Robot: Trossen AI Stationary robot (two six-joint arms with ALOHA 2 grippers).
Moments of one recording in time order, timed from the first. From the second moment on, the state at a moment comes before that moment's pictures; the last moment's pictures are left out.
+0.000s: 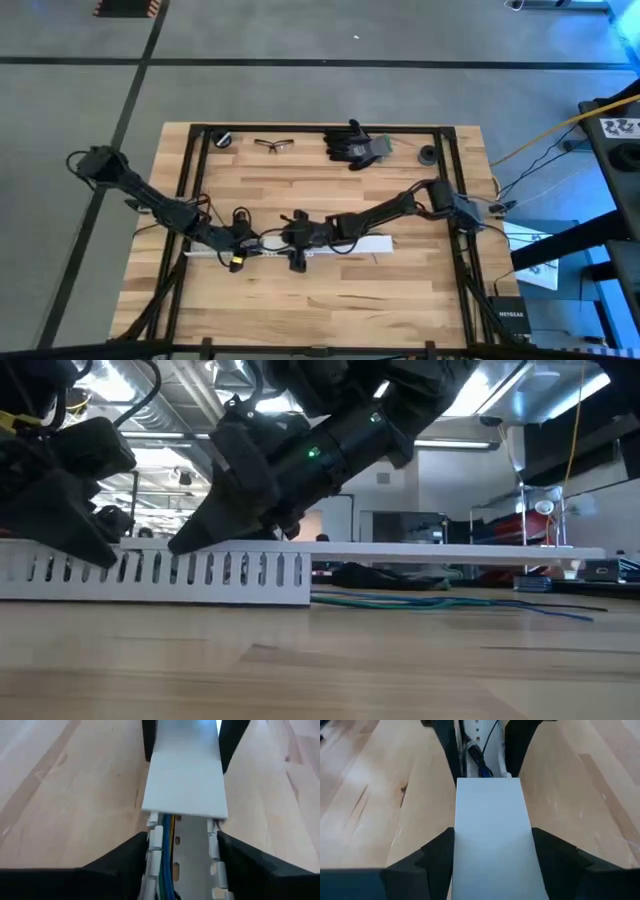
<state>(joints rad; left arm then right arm) -0.49 1.20 0.18 0.33 -0.36 -0.49 0.16 2.23 1.42 0.21 0.11 0.19</state>
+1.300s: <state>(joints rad) -0.44 1.10 0.49 -0.32 -0.25 -0.45 0.16 2.34 1.60 0.10 0.10 0.18</state>
